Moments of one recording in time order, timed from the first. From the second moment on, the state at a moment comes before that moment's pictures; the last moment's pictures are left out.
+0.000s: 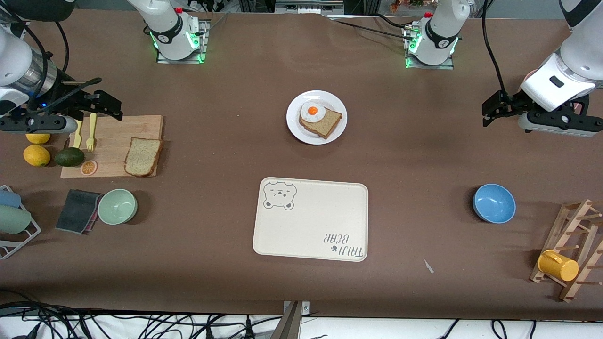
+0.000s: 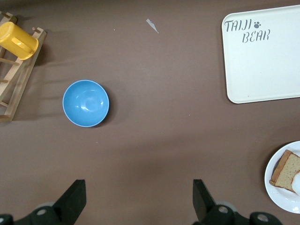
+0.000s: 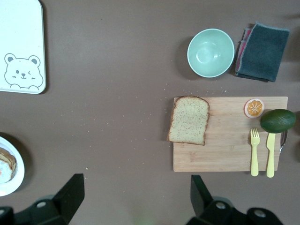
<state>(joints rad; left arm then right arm) -0.05 -0.03 -0.06 -1.71 0.03 1.70 0.05 -0.06 0.03 0.18 -1.63 0.02 1.59 0.10</state>
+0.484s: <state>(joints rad) -0.06 -0.02 -0.06 -1.70 0.03 1.68 0.05 -0.06 0.03 0.18 -1.63 0.02 1.59 0.10</state>
